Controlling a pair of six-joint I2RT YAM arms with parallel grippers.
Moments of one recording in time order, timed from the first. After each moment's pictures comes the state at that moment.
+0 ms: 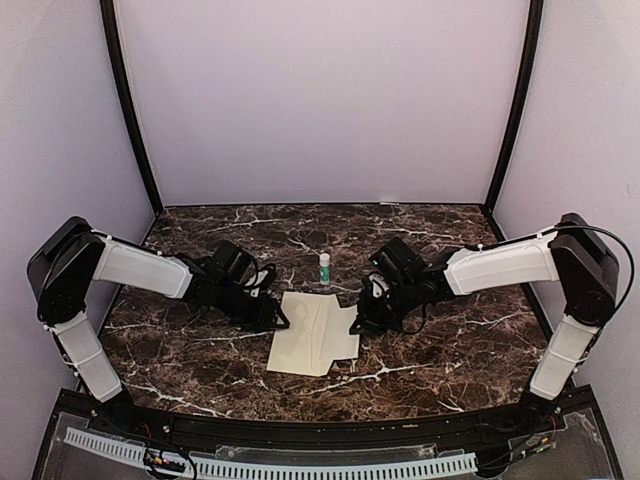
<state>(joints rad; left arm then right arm) -0.65 1.73 0.86 -0.14 0.44 -0.54 0.84 1.73 1.00 -0.30 -0.36 0.94</state>
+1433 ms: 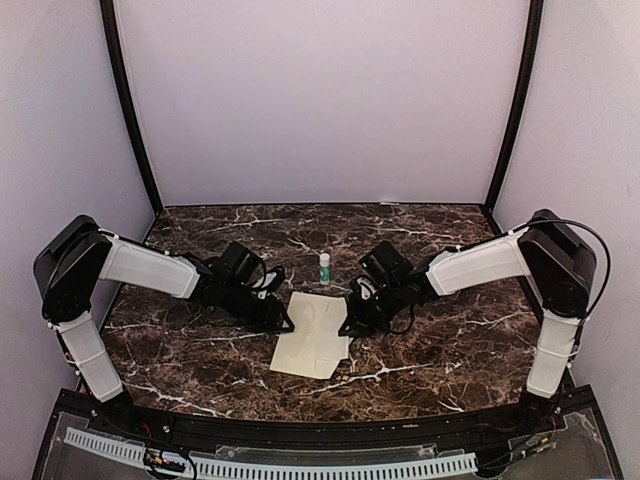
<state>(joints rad) -0.69 1.77 0.90 -0.16 0.44 -0.51 0.83 1.86 1.05 -0.21 -0.44 0.90</state>
